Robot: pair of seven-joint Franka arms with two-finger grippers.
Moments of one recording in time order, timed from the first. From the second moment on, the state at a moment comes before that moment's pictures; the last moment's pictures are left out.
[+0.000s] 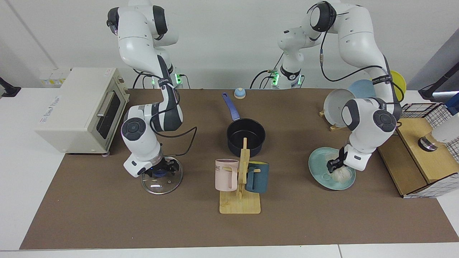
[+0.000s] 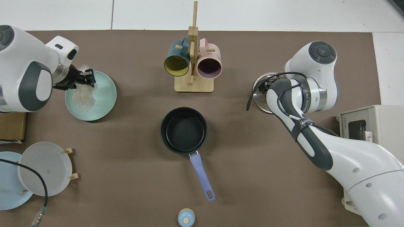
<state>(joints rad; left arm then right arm) 0.19 0.41 -0.26 -1.54 0.08 1.96 -0.28 0.15 0.59 -0.04 -1.55 0.04 2.12 0.07</state>
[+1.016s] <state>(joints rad) 0.17 0.01 -0.62 -1.93 -0.12 2.10 -0.51 0.17 0.54 -0.03 -1.55 -0.03 2.04 0.07</state>
